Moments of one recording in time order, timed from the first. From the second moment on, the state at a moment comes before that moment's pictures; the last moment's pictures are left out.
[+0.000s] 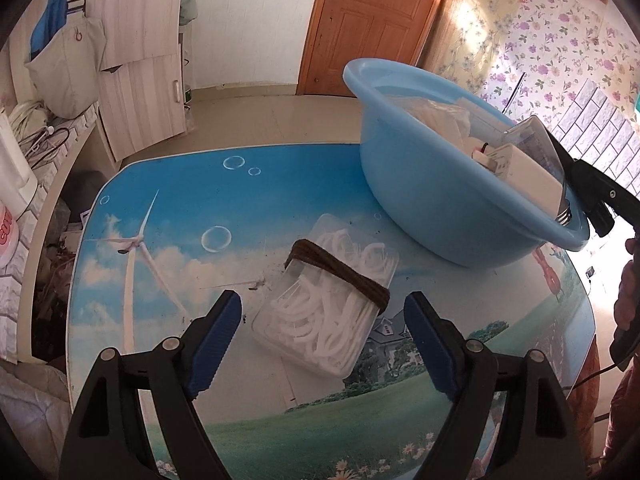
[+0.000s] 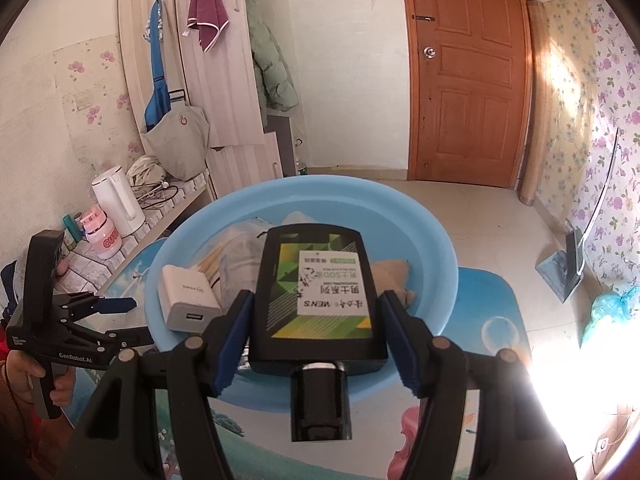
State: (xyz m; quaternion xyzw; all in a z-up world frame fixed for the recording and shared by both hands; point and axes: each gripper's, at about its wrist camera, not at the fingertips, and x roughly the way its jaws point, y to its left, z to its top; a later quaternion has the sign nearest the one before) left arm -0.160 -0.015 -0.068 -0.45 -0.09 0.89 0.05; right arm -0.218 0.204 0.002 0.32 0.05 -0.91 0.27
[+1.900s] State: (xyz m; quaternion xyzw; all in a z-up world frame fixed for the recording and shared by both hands) left arm -0.142 0.002 0.031 -0.35 -0.08 0.93 0.08; right arm -0.189 0.265 -0.005 0.33 0.01 -0.92 0.22
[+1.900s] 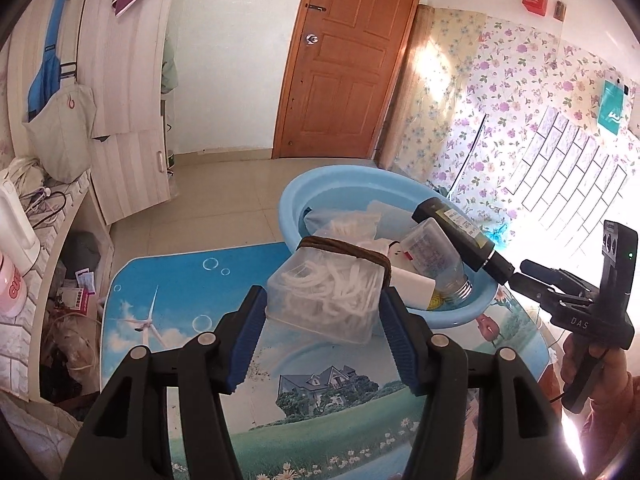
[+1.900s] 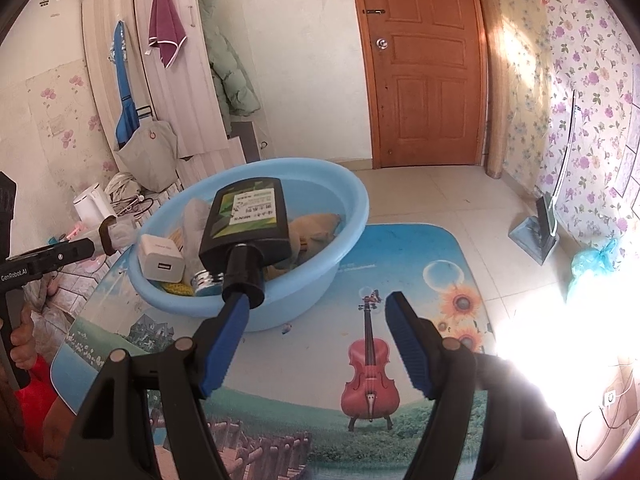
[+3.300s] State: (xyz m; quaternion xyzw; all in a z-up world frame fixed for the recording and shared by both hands) left arm -0.236 0.070 0.006 -0.38 -0.04 0.92 0.10; right arm -0.233 0.213 -0.011 0.32 0.00 -0.90 0.28
